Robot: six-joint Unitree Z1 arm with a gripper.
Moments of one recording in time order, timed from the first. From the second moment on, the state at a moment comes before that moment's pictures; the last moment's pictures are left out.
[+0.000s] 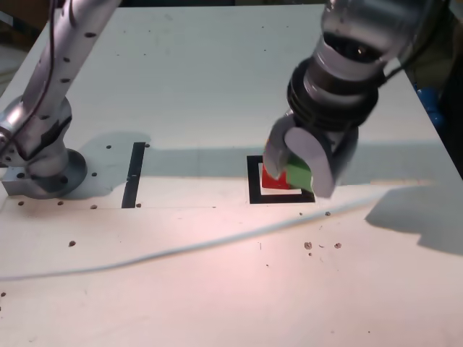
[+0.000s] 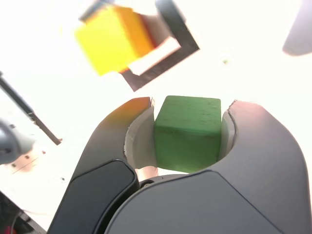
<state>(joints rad) -0.36 2.22 -2.07 1.62 0.17 0.14</state>
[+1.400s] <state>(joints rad) -0.12 2.13 -1.92 1.59 0.08 0.11</state>
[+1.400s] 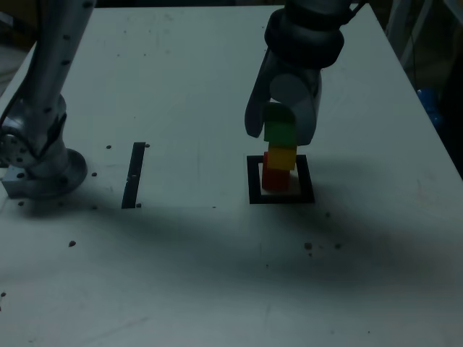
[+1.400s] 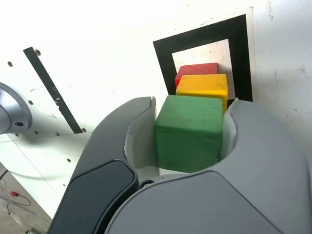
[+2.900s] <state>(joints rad) -0.12 1.70 -1.14 1.33 0.07 -0.06</state>
